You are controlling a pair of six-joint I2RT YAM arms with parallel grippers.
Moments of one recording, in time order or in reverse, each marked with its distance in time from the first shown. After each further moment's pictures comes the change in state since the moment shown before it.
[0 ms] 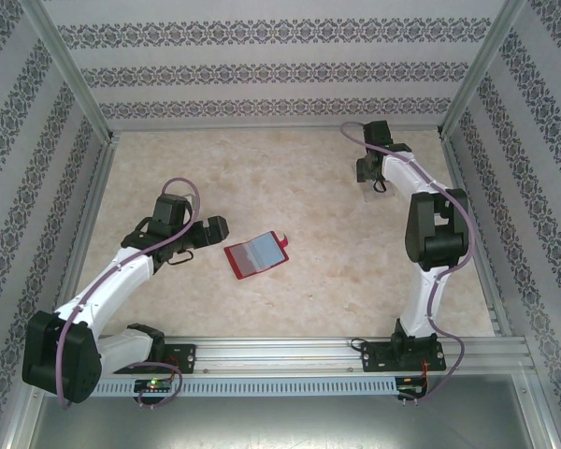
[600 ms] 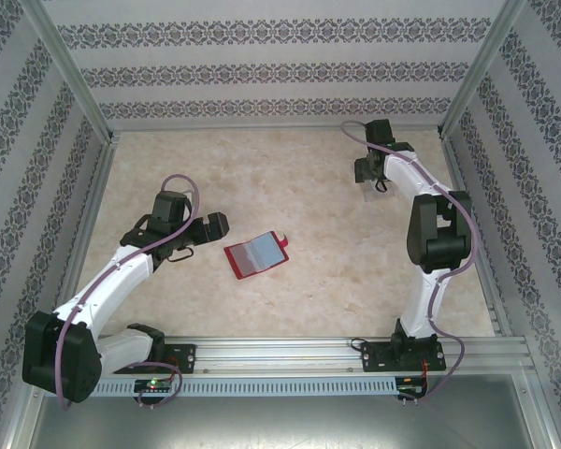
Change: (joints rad) left arm 0.000 -0.001 0.024 -0.002 0.001 0.000; right arm -0.002 -0.030 0.000 -0.033 -0.074 -0.031
